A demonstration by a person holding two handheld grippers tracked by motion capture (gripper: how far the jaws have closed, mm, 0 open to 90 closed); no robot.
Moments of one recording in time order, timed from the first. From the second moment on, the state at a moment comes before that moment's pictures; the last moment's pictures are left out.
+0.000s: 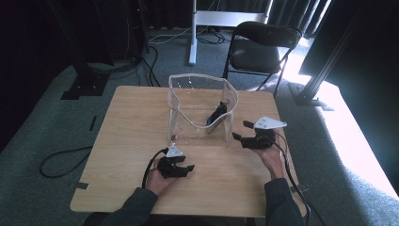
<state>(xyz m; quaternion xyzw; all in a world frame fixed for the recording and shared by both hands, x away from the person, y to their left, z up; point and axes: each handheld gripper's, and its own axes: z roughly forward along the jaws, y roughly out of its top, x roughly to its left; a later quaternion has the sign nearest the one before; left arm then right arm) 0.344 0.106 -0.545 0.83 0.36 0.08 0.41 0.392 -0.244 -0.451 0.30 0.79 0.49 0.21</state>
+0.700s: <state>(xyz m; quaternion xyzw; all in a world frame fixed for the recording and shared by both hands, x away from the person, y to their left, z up) 0.344 0.105 -0.545 0.84 0.35 0.08 0.41 0.382 -0.236 -0.505 0.35 0.80 0.43 0.21</state>
